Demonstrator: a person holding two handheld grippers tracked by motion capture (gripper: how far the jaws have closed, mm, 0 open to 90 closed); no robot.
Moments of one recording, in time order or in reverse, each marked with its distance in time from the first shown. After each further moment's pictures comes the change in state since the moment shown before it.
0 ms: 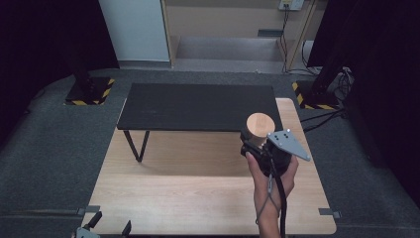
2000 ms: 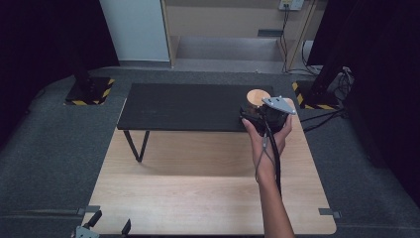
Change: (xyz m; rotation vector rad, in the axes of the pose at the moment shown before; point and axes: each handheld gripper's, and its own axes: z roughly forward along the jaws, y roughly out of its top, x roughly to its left) left arm 0.002 0.002 0.001 -0.006 -0.003 -0.012; right arm -0.027 0.020 0.105 0.104 -0.078 0.002
